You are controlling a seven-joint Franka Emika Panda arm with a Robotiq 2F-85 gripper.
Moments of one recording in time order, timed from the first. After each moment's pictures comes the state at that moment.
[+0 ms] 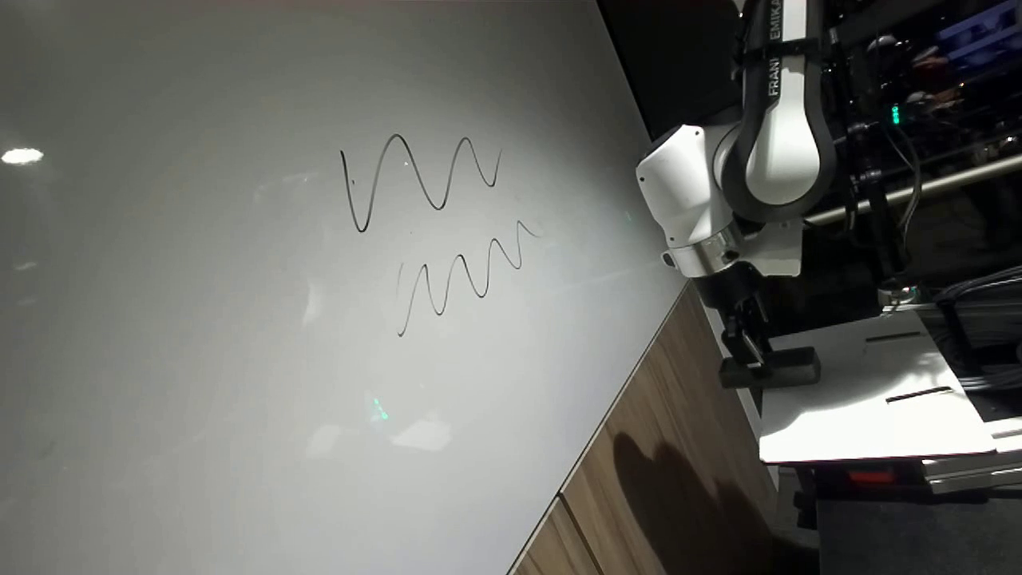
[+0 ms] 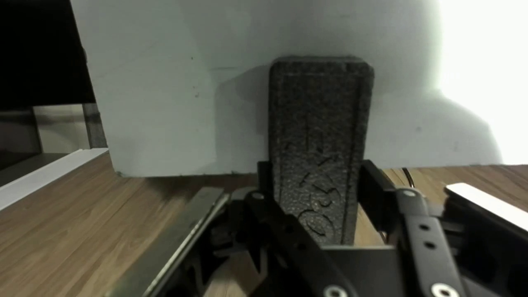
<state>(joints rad) 0.01 0.02 0.04 -2.76 -0.26 2.73 0.30</state>
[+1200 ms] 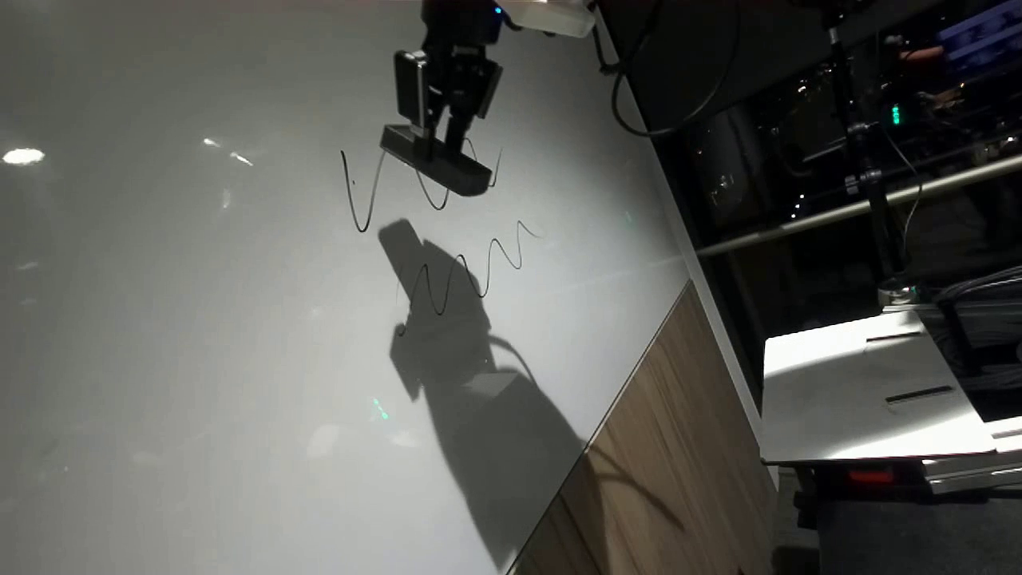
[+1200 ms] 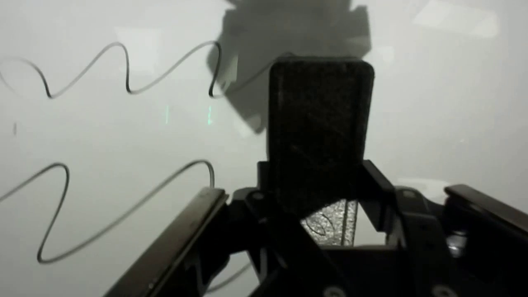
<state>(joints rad) -0.09 -0.44 0.49 -2.27 -0.30 2.69 0.62</state>
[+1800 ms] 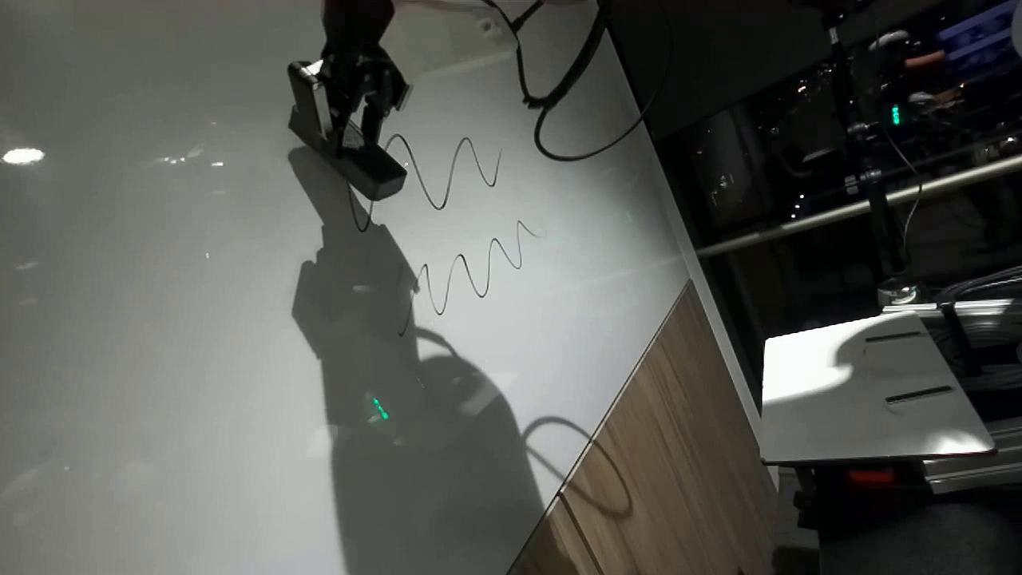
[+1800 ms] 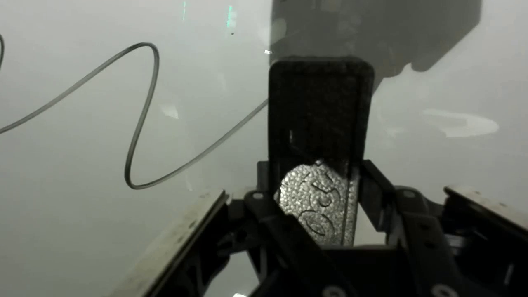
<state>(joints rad) -0.53 -0.33 0.97 -2.03 -0.90 2.68 1.18</state>
